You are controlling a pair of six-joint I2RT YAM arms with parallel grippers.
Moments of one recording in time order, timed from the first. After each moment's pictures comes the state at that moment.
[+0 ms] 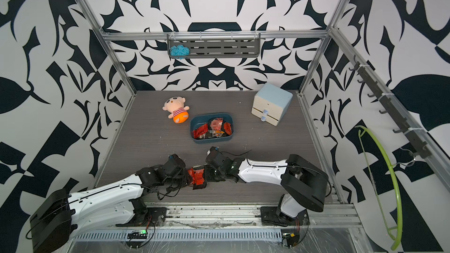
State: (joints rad) left arm -0.93 1.02 0.42 -0.48 0.01 -1.13; right arm 1.07 1.56 0.78 -0.11 -0.18 1.02
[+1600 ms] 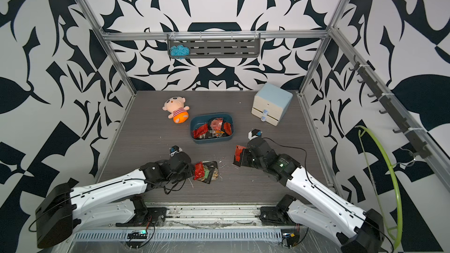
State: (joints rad) left arm -0.98 1.00 0.54 -0.51 -0.23 -1.23; right arm 0.70 0.91 0.80 -0.67 0.02 0.80
